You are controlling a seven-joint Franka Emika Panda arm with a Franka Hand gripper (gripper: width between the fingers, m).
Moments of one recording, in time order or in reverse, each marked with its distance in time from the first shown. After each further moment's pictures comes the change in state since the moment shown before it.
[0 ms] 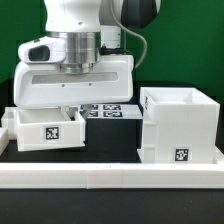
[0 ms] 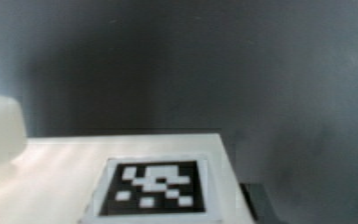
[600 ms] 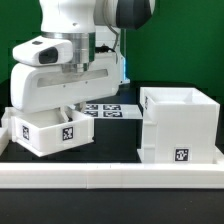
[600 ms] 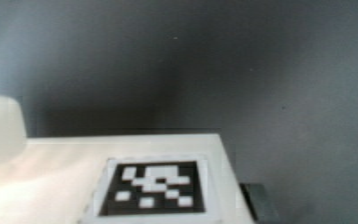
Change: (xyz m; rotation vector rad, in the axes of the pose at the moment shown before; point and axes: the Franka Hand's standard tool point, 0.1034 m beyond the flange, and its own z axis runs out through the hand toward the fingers) arm -0.012 0.003 0.002 -0.002 -0.011 -0.344
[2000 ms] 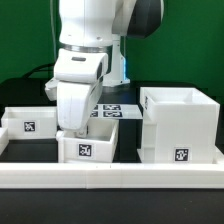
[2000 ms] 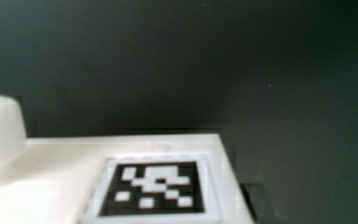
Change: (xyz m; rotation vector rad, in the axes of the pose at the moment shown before) arm 0.012 -0.020 0.016 0.027 -0.059 -0.703
